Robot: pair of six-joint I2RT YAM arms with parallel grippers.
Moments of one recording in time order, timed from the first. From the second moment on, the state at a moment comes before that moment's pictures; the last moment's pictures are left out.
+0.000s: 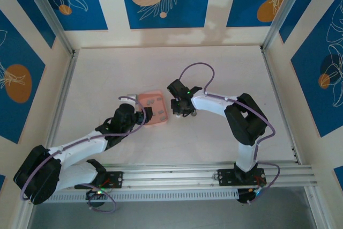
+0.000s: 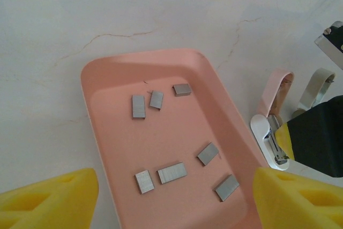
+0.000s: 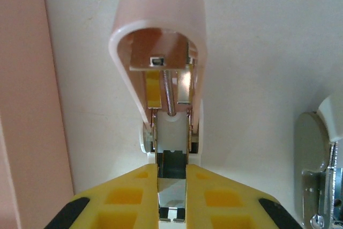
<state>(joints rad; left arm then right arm) -0.66 1.12 0.44 0.15 -0.21 -0.52 0.72 1.85 1.21 -0.56 0.10 0.61</state>
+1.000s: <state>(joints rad) -0.54 1.02 0.50 -0.06 -0.06 -0.68 0.78 1.58 1.20 -0.51 0.02 0.37</state>
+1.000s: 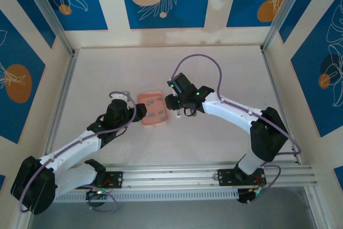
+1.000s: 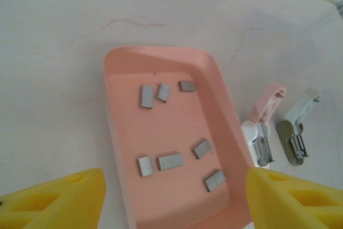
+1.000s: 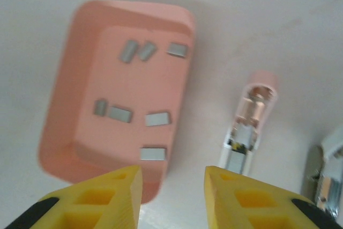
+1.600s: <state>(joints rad) -0.33 1.12 0.47 -0.10 0.31 -0.85 0.74 1.75 1.36 -0.53 -0.51 -0.60</state>
